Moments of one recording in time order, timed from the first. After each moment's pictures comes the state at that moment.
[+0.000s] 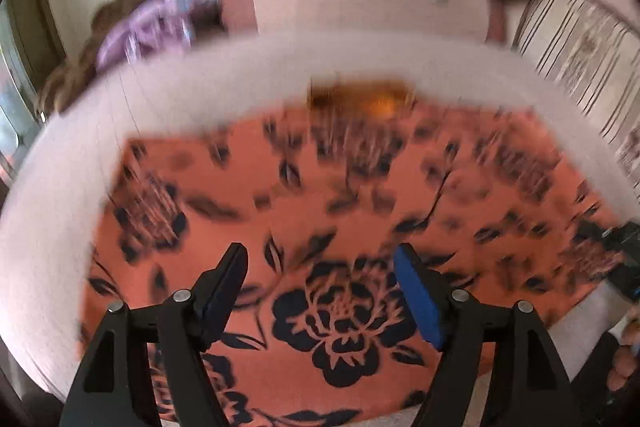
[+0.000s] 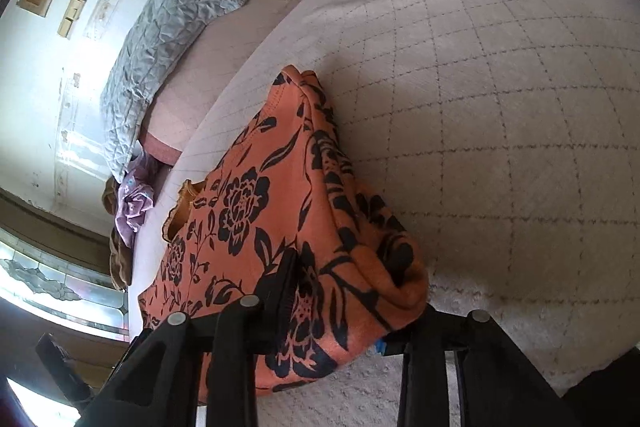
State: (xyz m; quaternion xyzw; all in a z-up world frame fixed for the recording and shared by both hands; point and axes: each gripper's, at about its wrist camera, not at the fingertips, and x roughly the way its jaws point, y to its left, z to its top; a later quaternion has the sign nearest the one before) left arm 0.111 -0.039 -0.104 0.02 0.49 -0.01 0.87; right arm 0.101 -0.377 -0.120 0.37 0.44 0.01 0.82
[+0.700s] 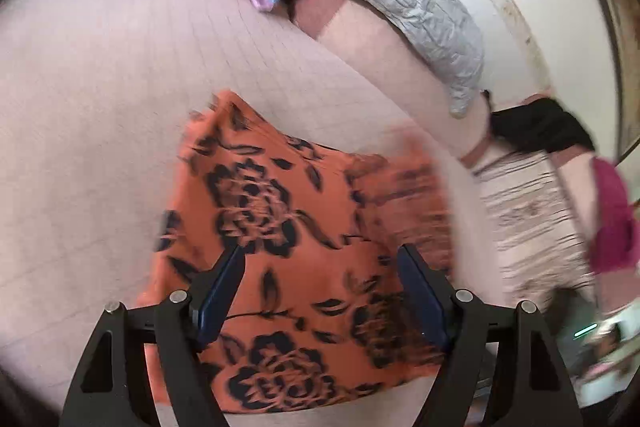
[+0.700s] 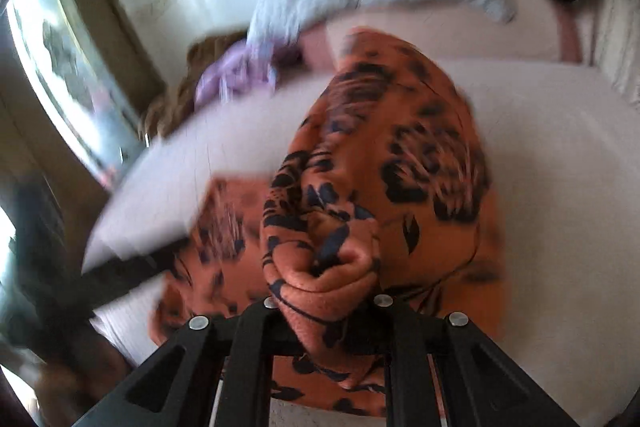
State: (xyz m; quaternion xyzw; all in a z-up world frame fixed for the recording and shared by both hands) left arm 0.093 0.134 -0.070 -0.32 0.43 -0.09 0.84; right arm 0.123 -0.112 -0.054 0.07 0.43 0.18 0.88
